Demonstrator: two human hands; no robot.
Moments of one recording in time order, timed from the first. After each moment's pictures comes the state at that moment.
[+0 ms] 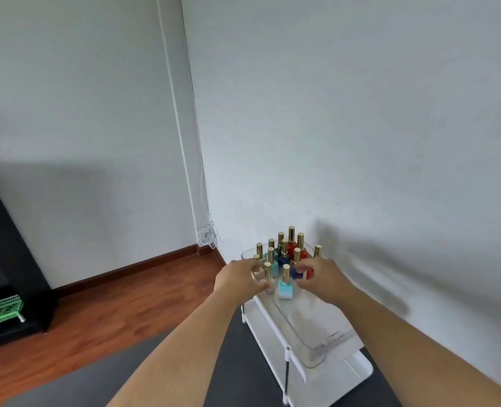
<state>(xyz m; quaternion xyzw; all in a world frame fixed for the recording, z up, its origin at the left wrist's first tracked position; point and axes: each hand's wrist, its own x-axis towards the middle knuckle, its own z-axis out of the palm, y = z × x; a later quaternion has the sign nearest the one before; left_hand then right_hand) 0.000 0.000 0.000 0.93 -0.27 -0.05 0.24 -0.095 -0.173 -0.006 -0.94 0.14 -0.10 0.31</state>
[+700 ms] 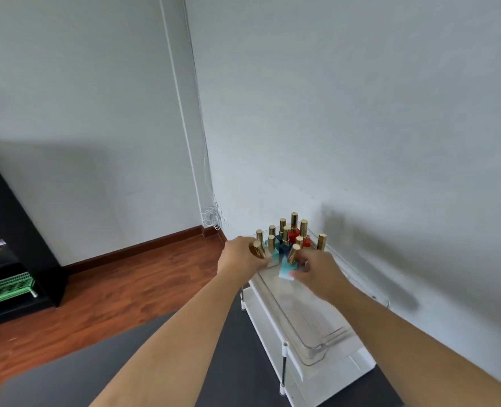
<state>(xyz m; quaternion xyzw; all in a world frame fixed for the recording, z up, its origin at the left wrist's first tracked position) 0.019 -0.024 -0.003 0.90 -0.21 -0.05 0.38 -0.075 -0.176 -0.026 -0.93 0.14 -0.10 0.32</state>
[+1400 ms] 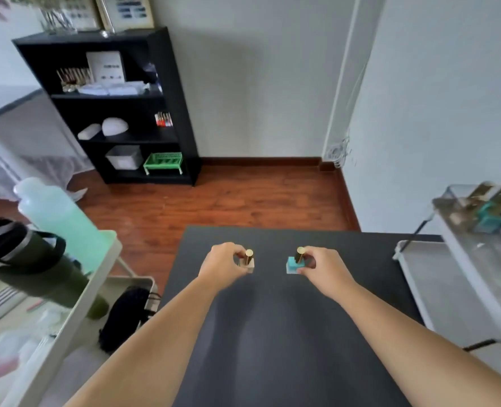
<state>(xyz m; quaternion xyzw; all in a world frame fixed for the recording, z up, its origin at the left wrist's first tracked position) -0.012 0.333 -0.137 0.94 0.02 -0.08 0.34 -0.013 0.104 -0.137 -0.93 -0.02 0.09 0.35</state>
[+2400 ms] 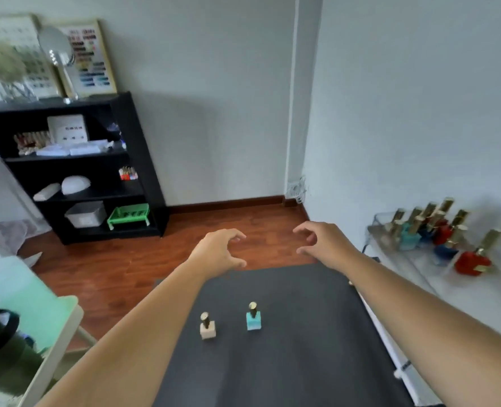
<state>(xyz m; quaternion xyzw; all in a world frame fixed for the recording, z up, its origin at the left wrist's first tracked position) 0.032 0.285 -0.022 0.95 -0.14 -0.05 0.29 0.013 0.033 -0.022 -0.94 -0.03 -0.01 0.33</state>
